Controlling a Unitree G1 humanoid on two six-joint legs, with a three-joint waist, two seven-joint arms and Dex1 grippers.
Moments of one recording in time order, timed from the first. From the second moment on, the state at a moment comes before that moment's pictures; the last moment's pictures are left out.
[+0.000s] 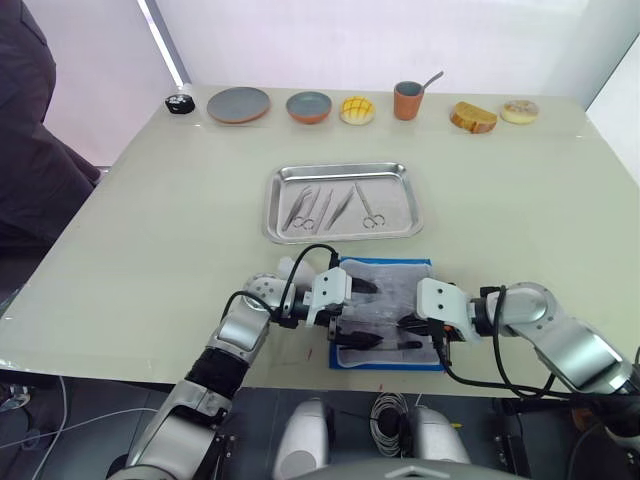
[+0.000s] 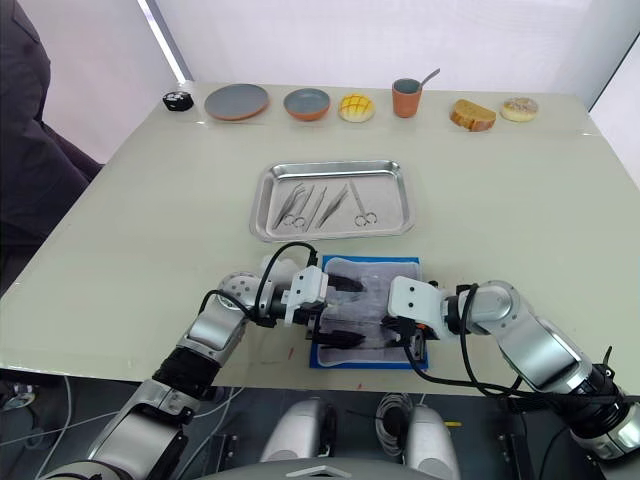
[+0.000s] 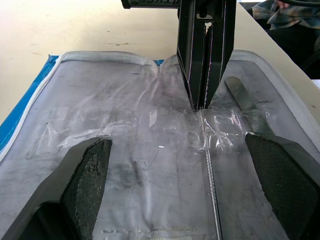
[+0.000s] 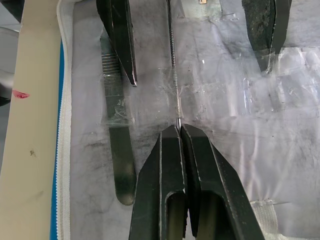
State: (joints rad) left arm -0.39 0.40 -0.33 0.24 -0.13 -0.06 -1.27; right arm -0.30 -0.77 0.44 -0.44 0.14 0.62 0.97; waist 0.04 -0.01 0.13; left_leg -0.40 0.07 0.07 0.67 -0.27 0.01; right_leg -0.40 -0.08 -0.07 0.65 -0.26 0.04
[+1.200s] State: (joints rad) left arm -0.40 0.41 -0.33 0.25 -0.13 -0.07 -1.27; right arm -0.42 -0.92 0.42 -0.50 0.17 0.70 1.12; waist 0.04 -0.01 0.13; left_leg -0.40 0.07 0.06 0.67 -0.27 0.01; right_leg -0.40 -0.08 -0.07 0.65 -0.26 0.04
